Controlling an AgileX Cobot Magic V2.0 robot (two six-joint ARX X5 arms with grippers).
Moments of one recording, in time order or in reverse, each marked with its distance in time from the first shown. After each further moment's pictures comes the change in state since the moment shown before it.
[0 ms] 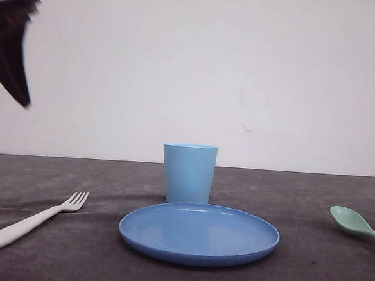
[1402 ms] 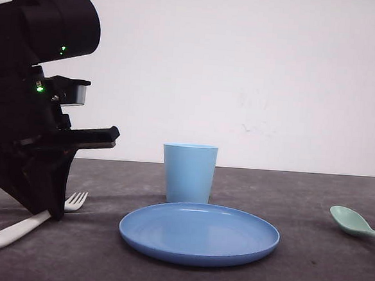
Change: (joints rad) left arm -0.219 0.436 0.000 0.207 -0.127 -0.120; right arm 0.000 0.037 0.000 -0.014 0.001 0.000
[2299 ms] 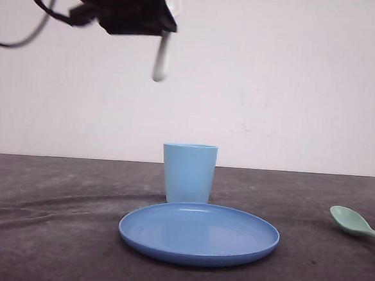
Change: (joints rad) left arm -0.127 -0.097 0.000 1.009 -0.089 0.299; right arm 0.000 0.001 0.000 0.050 0.000 0.000
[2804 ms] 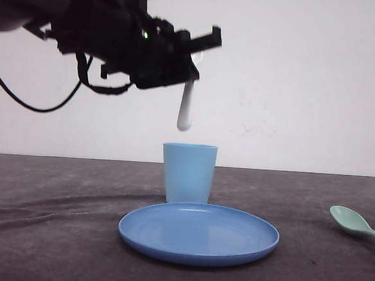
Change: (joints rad) left arm -0.010 0.282 0.000 0.279 0.000 0.021; right arm 0.000 0.018 0.000 0.010 0.002 0.000
